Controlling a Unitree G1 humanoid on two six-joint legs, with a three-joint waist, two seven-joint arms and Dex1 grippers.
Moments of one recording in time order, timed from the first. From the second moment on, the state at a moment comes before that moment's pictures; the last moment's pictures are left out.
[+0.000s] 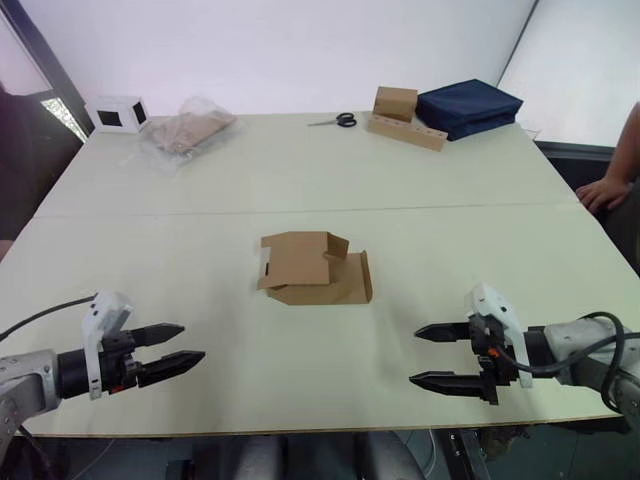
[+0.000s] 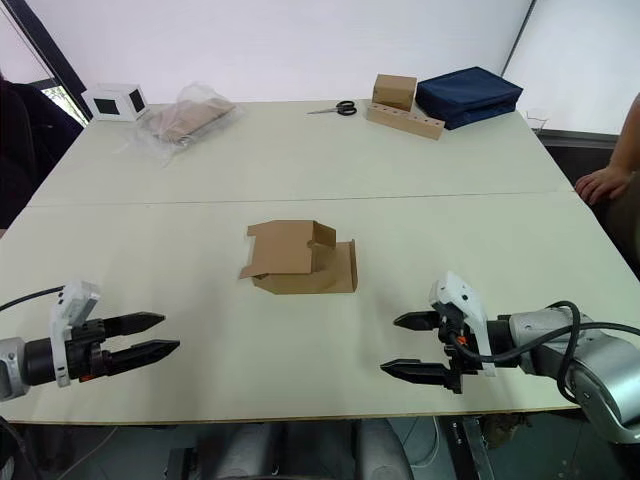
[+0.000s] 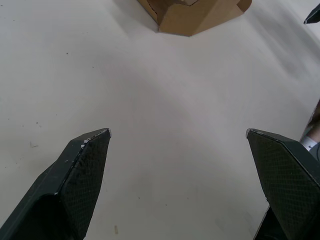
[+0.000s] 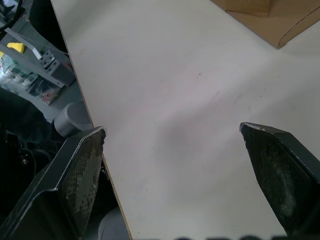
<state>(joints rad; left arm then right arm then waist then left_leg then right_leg) 0.26 0.90 0.45 -0.32 -0.77 0.78 -1.04 0.03 -1.00 -0.14 -0.53 0.75 0.85 1.03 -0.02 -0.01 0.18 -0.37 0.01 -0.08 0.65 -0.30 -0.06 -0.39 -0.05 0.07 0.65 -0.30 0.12</state>
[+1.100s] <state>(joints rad) 0.18 0.91 0.41 -0.27 -0.64 0.71 -0.98 -0.02 -0.98 -0.09 -0.49 0.68 0.79 0.99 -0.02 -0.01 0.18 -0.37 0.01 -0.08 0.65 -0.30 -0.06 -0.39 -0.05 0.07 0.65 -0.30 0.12</state>
